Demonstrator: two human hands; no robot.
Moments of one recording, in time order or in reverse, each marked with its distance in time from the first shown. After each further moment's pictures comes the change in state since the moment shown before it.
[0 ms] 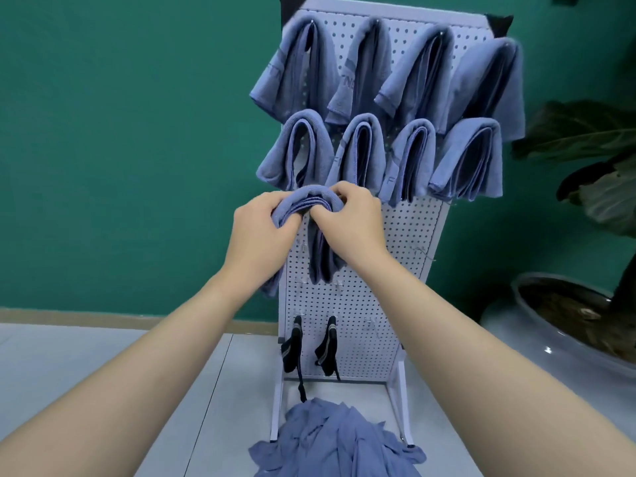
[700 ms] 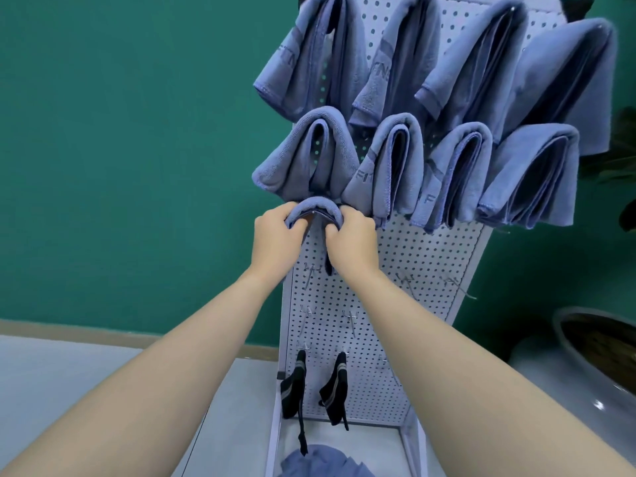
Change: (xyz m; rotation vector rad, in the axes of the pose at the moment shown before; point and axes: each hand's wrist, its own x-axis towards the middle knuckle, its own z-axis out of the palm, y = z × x) left_hand 0.088 -0.113 0.080 -0.088 0.051 -0.150; right_hand 0.093 0.088 0.093 -0.134 0.029 0.038
